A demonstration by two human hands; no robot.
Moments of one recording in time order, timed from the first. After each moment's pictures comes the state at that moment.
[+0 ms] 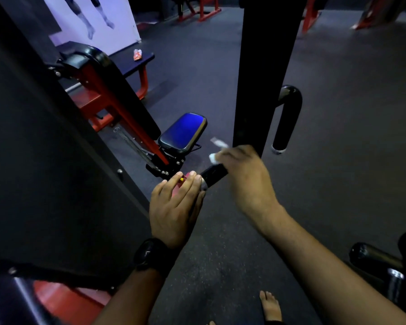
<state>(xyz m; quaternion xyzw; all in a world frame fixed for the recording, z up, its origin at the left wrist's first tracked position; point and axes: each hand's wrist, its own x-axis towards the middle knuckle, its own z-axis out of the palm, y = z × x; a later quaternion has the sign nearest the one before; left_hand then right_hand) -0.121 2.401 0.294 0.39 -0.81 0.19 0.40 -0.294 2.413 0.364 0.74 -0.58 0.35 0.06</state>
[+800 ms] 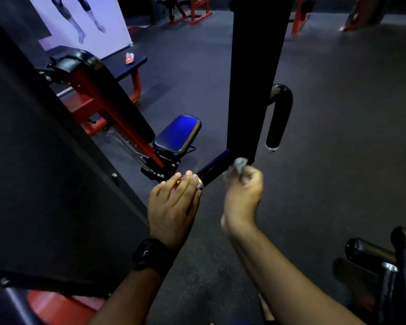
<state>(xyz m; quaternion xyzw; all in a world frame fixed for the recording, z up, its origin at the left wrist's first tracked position) -0.125 2.396 0.291 0.39 -0.81 0.19 0.40 -0.254 2.416 0.323 0.12 -0.53 0.77 -0.33</state>
